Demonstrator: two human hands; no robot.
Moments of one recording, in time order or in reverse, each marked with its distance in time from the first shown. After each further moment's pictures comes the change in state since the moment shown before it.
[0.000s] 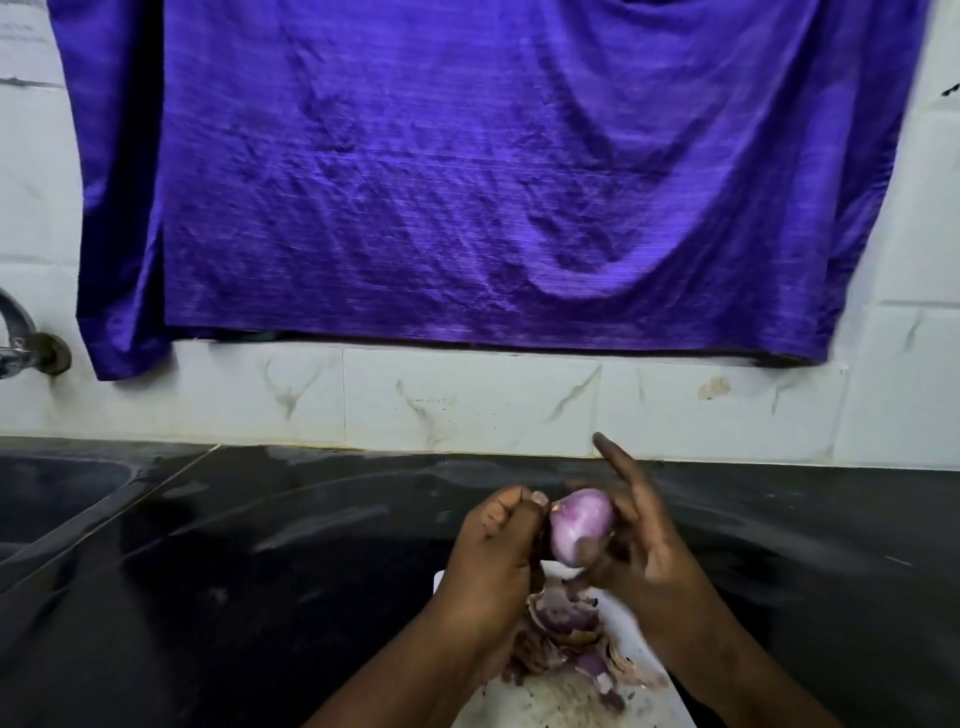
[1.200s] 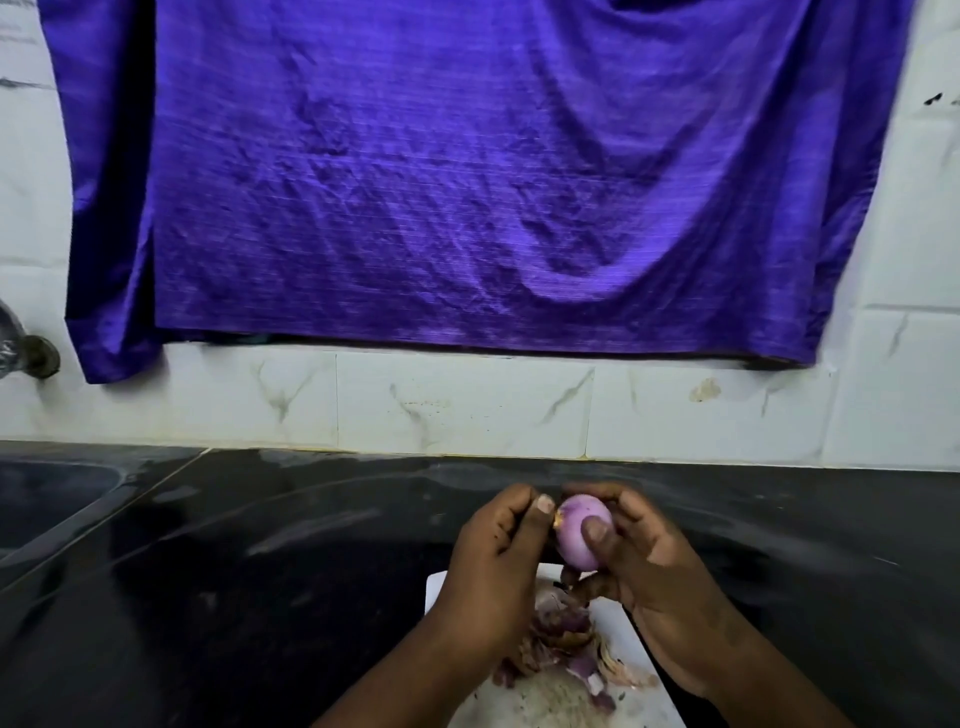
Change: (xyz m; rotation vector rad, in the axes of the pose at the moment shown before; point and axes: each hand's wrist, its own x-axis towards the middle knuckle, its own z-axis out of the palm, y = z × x) left_hand 0.005 -0.012 -0.003 0.285 -0.032 0.242; right_hand 0.004 -0.005 -0.004 0.220 -0.004 0.135
